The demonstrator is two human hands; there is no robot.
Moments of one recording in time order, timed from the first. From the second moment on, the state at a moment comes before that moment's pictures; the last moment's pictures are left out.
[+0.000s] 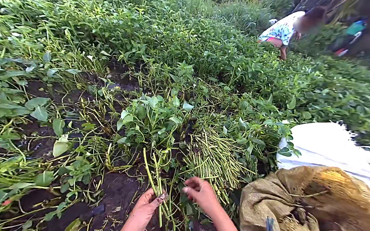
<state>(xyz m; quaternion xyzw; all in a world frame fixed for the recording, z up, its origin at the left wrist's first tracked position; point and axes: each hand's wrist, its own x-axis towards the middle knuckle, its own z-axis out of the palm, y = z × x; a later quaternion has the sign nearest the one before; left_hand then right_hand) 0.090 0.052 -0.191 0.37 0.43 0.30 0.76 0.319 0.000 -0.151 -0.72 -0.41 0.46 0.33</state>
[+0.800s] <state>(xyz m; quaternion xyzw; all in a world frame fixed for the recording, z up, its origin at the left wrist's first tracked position) 0.093 0.043 -0.159 0.31 0.30 0.30 0.85 0.279 0.078 -0.088 -0.69 -0.38 0.55 0.27</state>
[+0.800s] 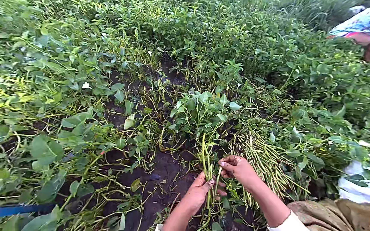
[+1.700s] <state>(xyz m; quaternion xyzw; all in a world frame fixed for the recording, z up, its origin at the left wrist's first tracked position) -0.122 -0.017 -0.123 0.06 0.53 0.57 0.63 0.075 0.077 -0.151 -0.37 -0.81 0.46 -0.01</state>
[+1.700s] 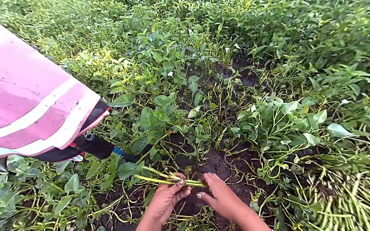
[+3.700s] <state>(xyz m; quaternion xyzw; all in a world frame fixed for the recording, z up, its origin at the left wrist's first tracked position) -0.024 0.058 -0.186 0.66 0.57 0.47 0.12 0.268 0.079 -0.154 -0.70 -0.57 0.28 0.33</state>
